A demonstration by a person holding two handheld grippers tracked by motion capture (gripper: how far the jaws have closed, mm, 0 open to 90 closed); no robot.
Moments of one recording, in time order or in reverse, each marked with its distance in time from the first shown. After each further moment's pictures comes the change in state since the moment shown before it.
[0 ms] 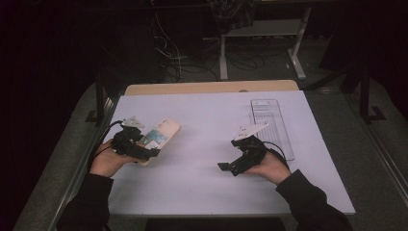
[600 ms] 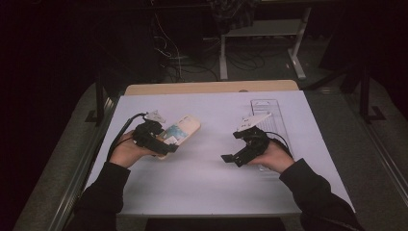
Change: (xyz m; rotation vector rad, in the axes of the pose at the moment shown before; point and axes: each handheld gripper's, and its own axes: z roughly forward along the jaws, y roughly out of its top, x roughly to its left) left arm -0.022 0.040 0.034 -0.009 -0.089 0.101; right arm -0.022 0.014 -0.009 0.005 0.021 -0.036
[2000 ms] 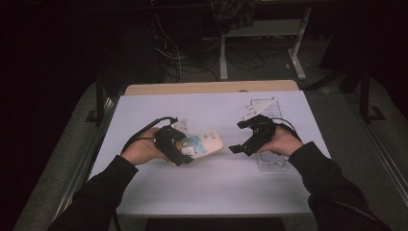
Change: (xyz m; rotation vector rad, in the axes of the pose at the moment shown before) left arm -0.043 0.029 0.026 0.137 -0.148 0.373; right arm -0.027 0.019 -0.020 0.053 0.041 -0.109
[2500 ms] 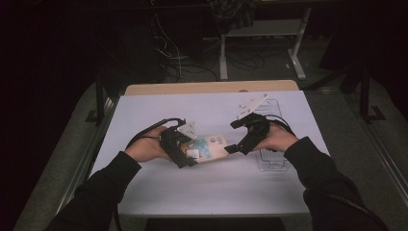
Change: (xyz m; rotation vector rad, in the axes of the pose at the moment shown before) left arm -0.007 0.012 0.004 0.009 -0.054 0.121; right arm -0.002 0.014 0.011 0.011 0.085 -0.054
